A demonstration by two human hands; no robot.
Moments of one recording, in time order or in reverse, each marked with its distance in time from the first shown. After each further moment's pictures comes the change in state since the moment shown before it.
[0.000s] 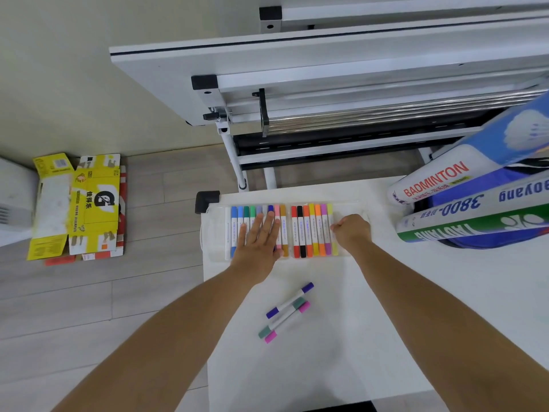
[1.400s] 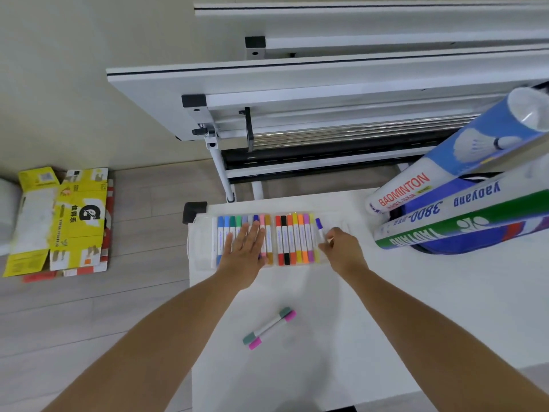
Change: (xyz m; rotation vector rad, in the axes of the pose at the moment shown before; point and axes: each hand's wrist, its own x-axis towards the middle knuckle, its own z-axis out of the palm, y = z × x) left_hand -0.007 0.006 -0.013 -0.007 -0.034 -0.010; right_hand -0.039 0.036 -0.017 0.067 0.063 -0.278
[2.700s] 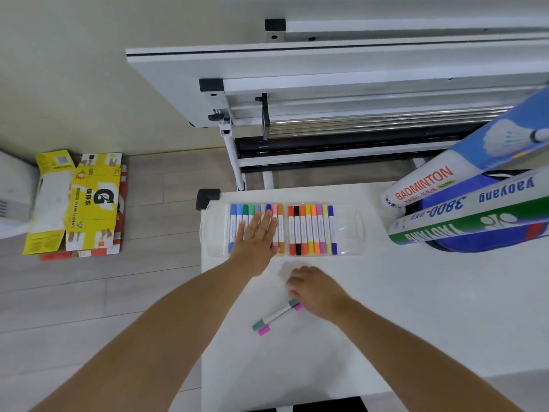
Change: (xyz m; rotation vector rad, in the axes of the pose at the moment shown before) left_hand 0.003 -0.002 0.003 -0.018 -0.003 -0.023; right_hand -0.072 -0.017 0.069 -0.486 -0.263 -0.893
